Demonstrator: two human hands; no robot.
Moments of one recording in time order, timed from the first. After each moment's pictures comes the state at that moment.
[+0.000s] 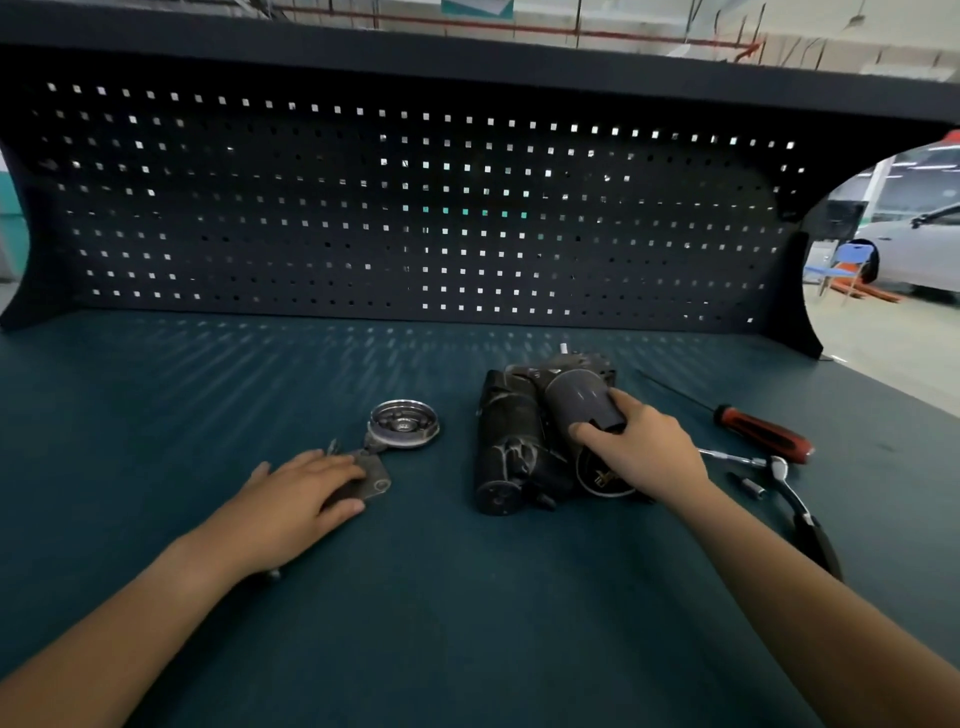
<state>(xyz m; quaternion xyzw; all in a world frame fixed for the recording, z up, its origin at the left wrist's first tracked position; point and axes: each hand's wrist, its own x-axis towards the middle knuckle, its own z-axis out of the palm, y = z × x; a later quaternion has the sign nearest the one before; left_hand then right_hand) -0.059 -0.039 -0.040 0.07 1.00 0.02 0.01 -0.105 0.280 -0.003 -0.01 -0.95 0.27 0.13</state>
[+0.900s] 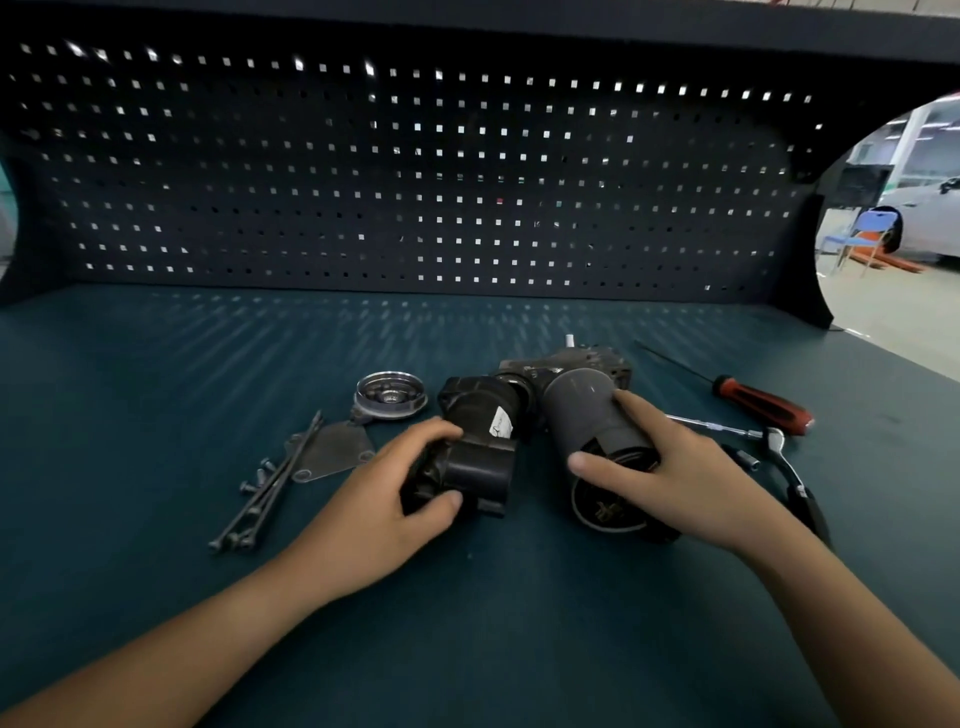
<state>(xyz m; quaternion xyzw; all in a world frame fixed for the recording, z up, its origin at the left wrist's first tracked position) -0.017 0.054 -0.036 0.20 0.87 0.43 -0.14 -0.037 0.302 0.004 0.07 -0.94 0.33 0.03</state>
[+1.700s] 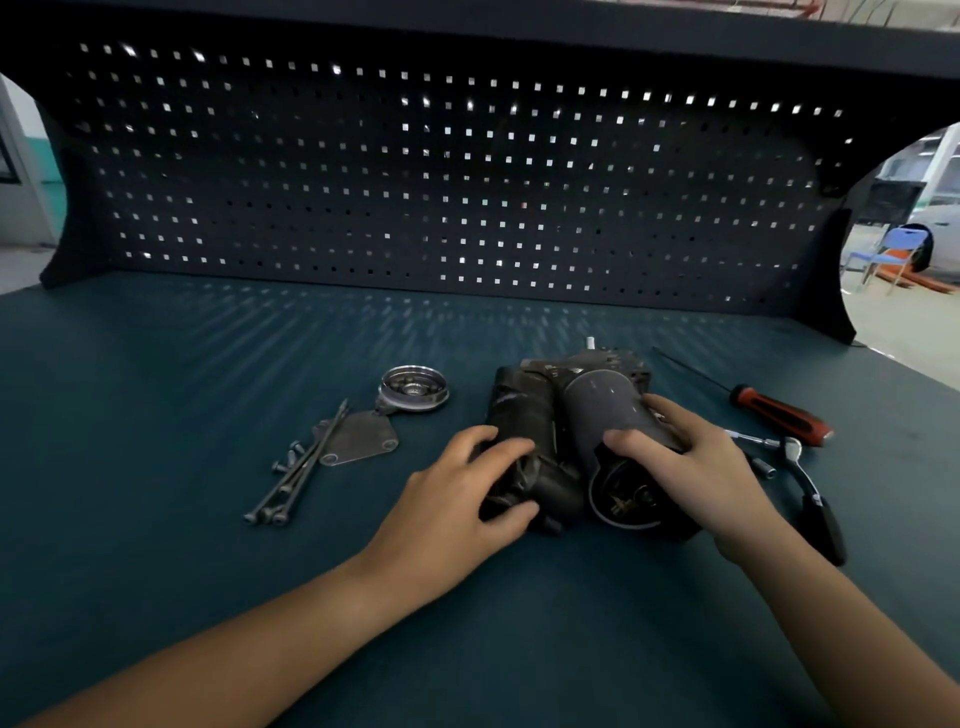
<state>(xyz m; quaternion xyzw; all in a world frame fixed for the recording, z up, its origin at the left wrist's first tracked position) -0.012 0.088 -0.043 0.19 0.92 0.29 -0.18 -0.050 0.301 -0.014 0.01 -0.85 0.51 0.11</state>
